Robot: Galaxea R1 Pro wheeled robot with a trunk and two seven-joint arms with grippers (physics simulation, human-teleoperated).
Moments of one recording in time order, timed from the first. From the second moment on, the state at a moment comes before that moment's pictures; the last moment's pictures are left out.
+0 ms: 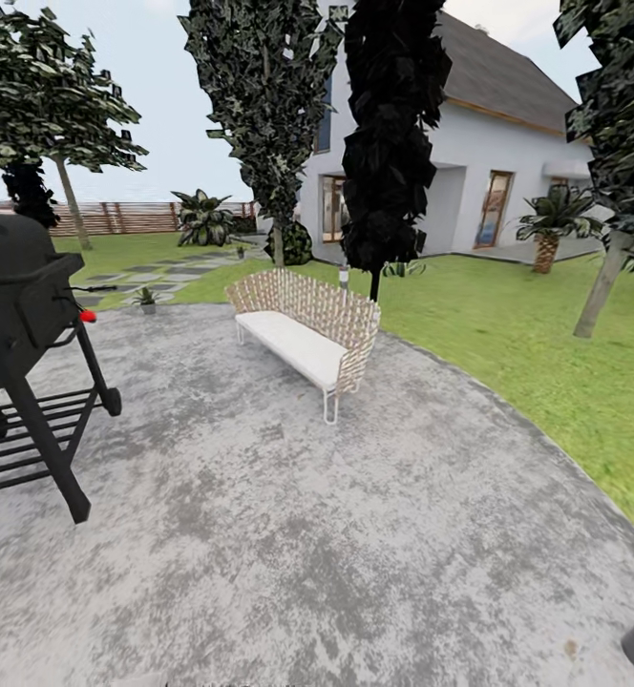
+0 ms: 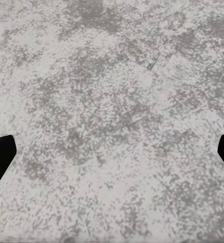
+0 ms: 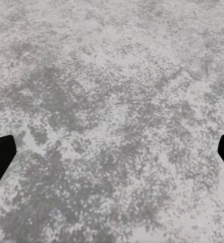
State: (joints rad) left arm -0.23 0.08 0.12 -0.30 0.00 -0.36 0.06; right arm -0.07 -0.01 0.00 -0.54 0.00 -0.41 -0.03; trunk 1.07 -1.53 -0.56
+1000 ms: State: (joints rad) left arm -0.23 0.08 0.12 -0.30 0.00 -0.36 0.06; right arm -0.07 -0.02 -0.01 -0.53 0.12 -0.41 -0.03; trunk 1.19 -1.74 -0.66
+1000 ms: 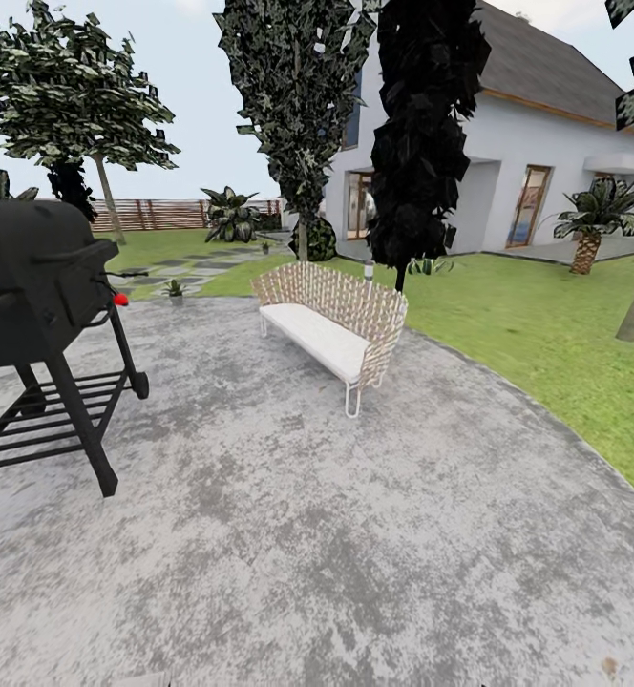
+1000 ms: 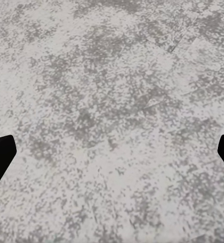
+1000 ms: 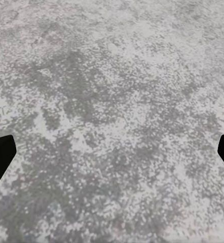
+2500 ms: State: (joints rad) left arm -0.23 0.08 0.13 -0.30 0.00 -0.36 0.06; right arm -0.07 -0.01 0.00 -0.53 0.12 -0.41 -0.03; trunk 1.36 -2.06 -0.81
